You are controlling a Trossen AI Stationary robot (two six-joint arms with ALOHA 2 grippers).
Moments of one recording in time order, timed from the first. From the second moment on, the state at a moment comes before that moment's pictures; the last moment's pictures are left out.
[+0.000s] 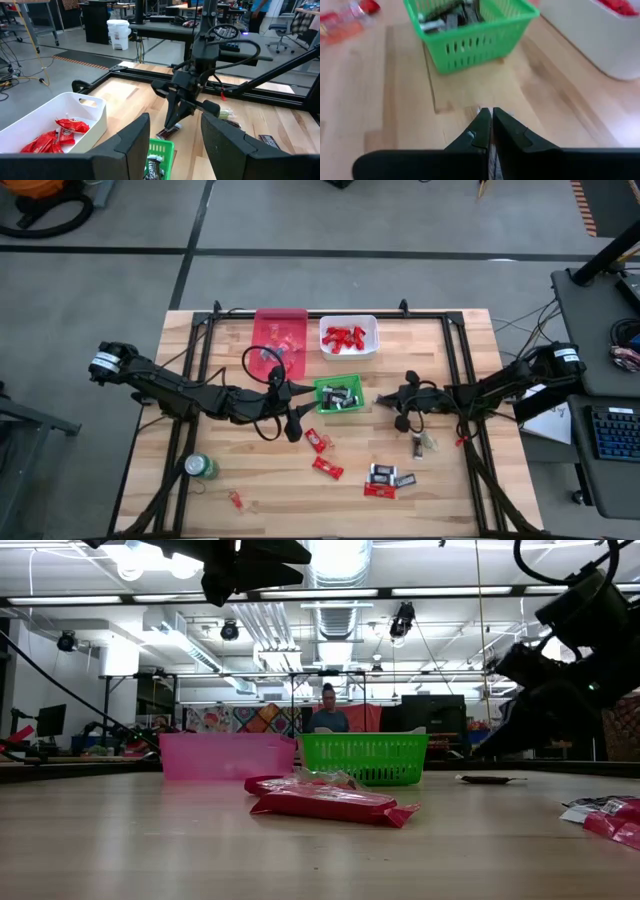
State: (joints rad) left arm -0.28 1.36 0.77 0.40 -0.58 -0.16; right arm 0.09 1.26 0.08 0.61 0.33 0.16
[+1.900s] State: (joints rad) left arm -0.28 1.36 0.77 0.43 -0.58 -0.16; right arm 0.09 1.26 0.03 0.60 0.33 0.15
